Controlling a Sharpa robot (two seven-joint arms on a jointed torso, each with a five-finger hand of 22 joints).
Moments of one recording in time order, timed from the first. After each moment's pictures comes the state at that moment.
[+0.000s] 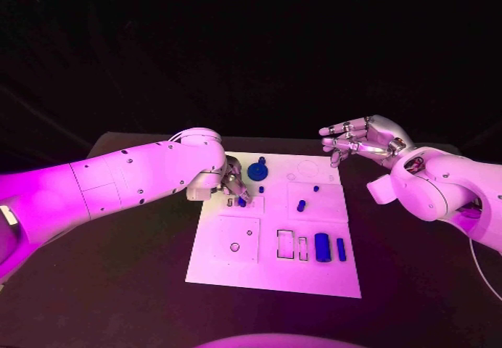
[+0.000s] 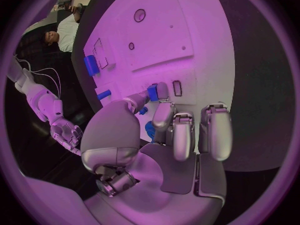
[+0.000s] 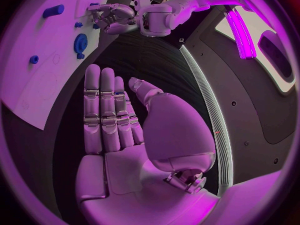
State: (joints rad) left arm 1.31 -0.59 -0.04 1.32 -1.09 0.35 -0.69; left_hand 0.99 -0.11 0.58 0.15 0.12 1.01 0.02 0.59 0.56 1.38 -0.04 1.23 1.17 1.47 -0.09 1.57 1.31 0.05 1.47 0.02 1.47 1.31; right arm 1.28 -0.89 -0.04 1.52 -0.45 -0.30 0.26; right_hand 1.26 -0.09 0.34 -0.03 0.25 1.00 0.17 0.07 0.07 1.30 0.09 0.09 0.20 1.33 0.01 0.24 0.60 0.18 1.18 0.11 0.55 0.30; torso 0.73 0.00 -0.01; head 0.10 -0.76
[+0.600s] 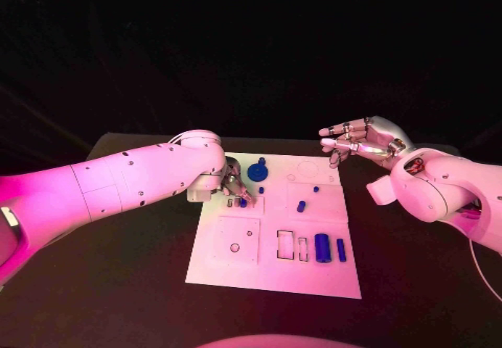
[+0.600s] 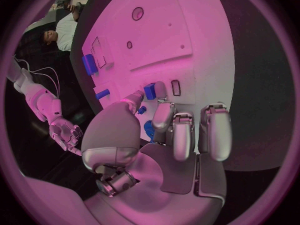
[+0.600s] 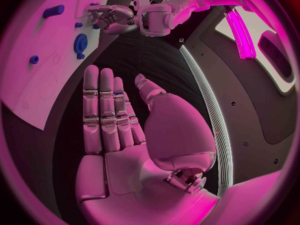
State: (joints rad) left arm 1.31 -0.59 -0.04 1.31 -1.10 0.33 -0.69; left_hand 0.95 -0.13 0.29 0.22 0.12 1.03 0.02 0.57 0.54 1.38 -0.04 1.23 1.18 1.47 -0.09 1.57 1.31 0.05 1.47 0.01 1.47 1.31; right arm 1.28 -0.89 -0.04 1.52 -0.45 -0.30 0.26; right_hand 1.24 -0.09 0.28 0.00 0.10 0.98 0.18 0.07 0.07 1.27 0.10 0.10 0.19 1.32 0.03 0.24 0.56 0.18 1.16 0.13 0.54 0.29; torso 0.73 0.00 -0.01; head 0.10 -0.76
